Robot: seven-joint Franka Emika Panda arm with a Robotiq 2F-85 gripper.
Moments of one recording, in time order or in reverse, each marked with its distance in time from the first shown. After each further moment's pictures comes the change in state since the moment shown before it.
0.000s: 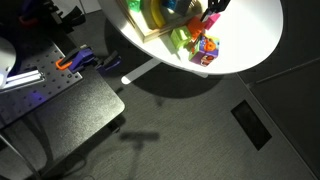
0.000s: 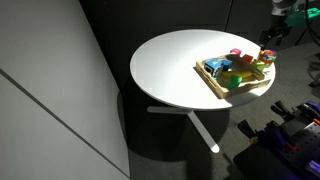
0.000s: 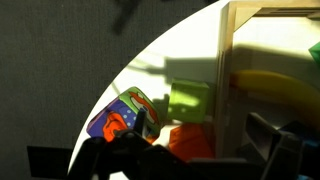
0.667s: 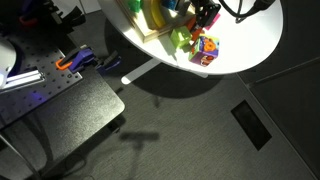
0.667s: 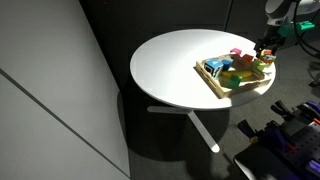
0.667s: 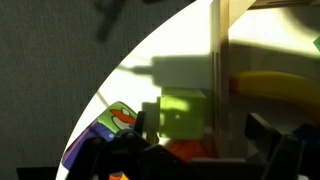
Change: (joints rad) arm -0.009 0.095 0.006 0.007 0.102 0.058 0.004
